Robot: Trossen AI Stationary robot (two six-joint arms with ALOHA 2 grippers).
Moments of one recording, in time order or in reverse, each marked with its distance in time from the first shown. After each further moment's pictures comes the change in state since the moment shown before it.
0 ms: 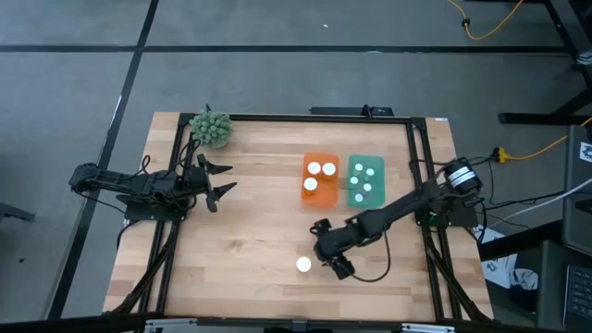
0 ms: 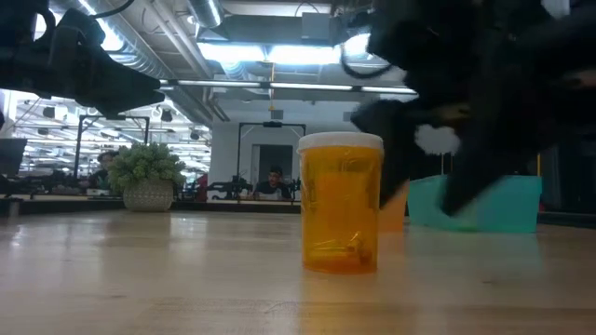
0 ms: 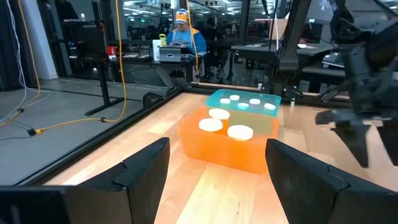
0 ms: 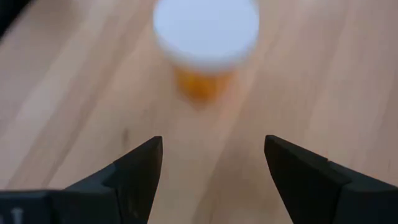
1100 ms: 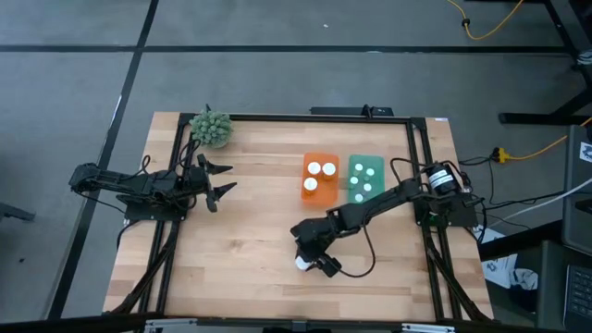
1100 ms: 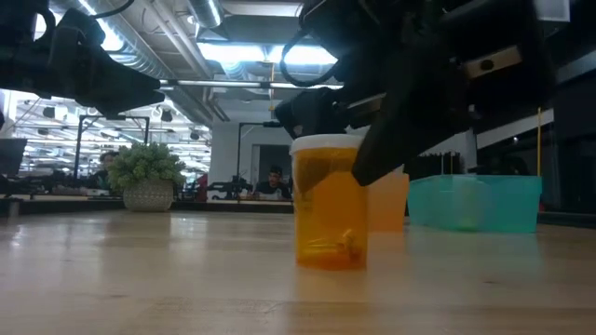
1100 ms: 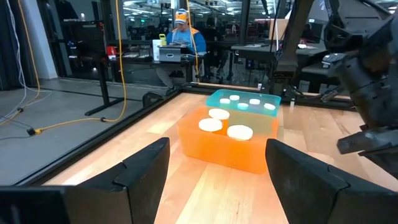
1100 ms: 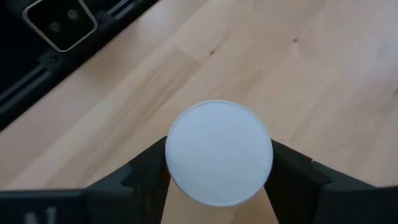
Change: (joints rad) left arm 0.000 0.000 0.000 0.000 0.000 -0.002; right arm -0.105 0.165 0.180 0.113 -0.338 -0.257
